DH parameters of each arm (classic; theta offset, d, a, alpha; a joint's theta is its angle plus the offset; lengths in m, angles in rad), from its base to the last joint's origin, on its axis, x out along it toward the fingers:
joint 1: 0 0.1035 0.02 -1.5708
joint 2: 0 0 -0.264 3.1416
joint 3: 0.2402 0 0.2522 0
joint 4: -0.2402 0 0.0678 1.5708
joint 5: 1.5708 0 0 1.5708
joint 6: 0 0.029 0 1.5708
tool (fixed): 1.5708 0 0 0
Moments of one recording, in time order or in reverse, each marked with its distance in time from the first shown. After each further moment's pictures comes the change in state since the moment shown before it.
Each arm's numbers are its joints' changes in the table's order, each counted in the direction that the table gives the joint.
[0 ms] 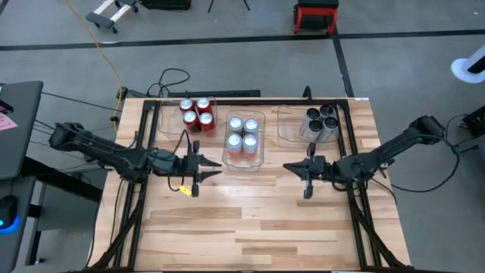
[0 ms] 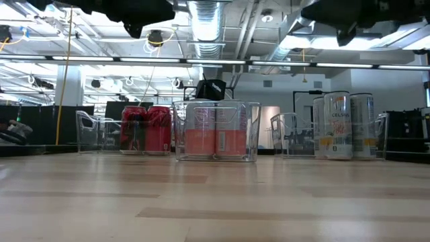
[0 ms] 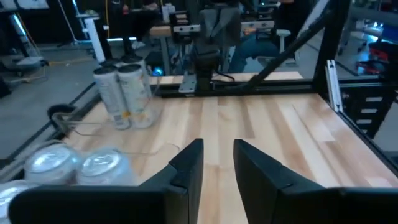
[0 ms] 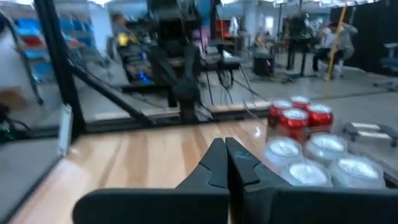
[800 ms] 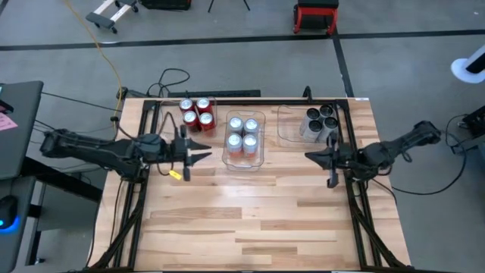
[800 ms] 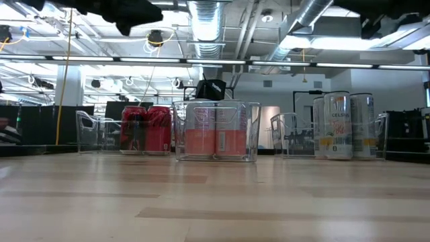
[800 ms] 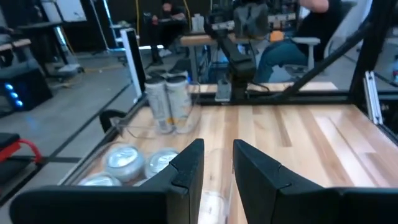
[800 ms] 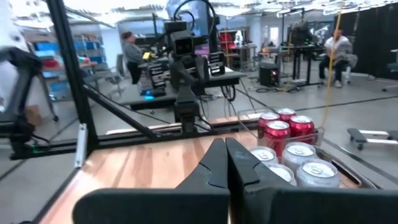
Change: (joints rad) left arm 0.151 -0.214 -0.007 -0.168 0.050 0.055; right arm 0.013 -0.499 -0.006 -0.428 -0.012 0.010
